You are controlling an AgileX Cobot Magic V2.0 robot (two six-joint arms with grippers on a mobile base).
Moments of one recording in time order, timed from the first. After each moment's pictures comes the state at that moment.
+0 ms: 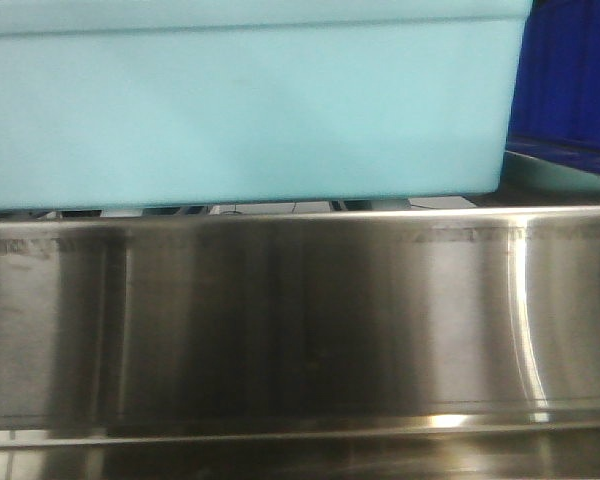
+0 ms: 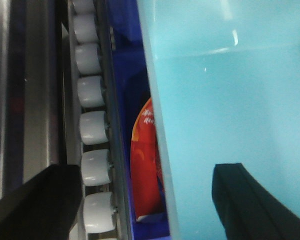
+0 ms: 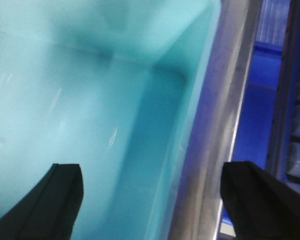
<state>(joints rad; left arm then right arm) -0.24 1.50 -1.38 0.10 1.01 -0.19 0.32 1.66 -1.61 0.10 1.09 0.12</state>
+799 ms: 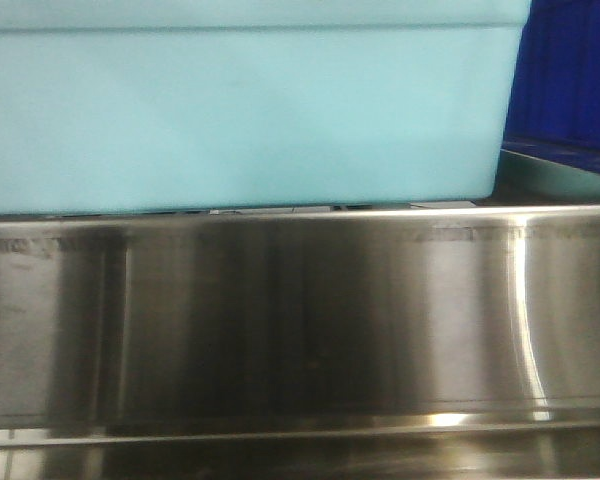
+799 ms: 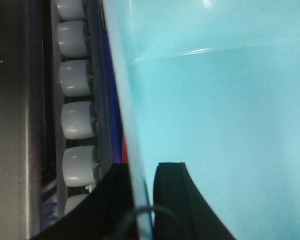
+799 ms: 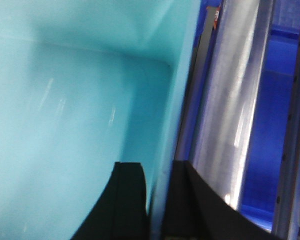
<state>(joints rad) -0.24 1.56 -1.38 0.07 1.02 -0.21 0.32 1.73 -1.61 0.11 1.07 0.14</state>
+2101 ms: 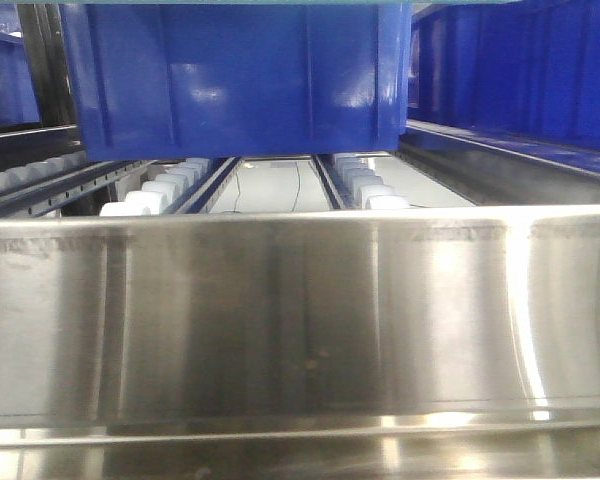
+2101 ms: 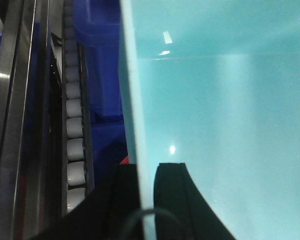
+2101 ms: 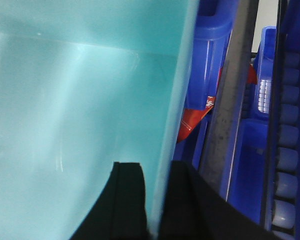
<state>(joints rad) -0.24 1.27 -1.48 0.04 1.01 -0.21 0.33 1.40 -1.61 0.12 1.02 0.15</state>
